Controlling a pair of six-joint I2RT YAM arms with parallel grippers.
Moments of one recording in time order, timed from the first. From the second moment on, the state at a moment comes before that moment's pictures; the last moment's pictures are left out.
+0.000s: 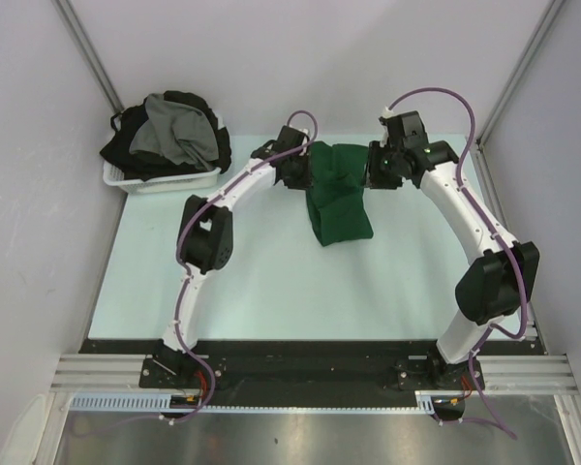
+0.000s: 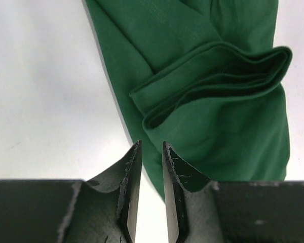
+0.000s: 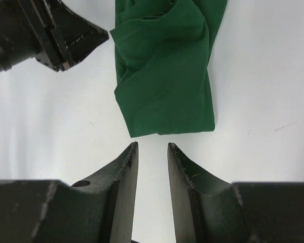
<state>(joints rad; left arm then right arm) -0.50 2.36 2.11 -0.60 0.09 -0.40 0.32 1.70 1.70 -0.82 -0.09 0.36</state>
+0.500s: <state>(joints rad) -0.49 2.42 2.12 -0.53 0.21 -0.43 0.32 1.70 1.70 -0.86 -0.09 0.35</state>
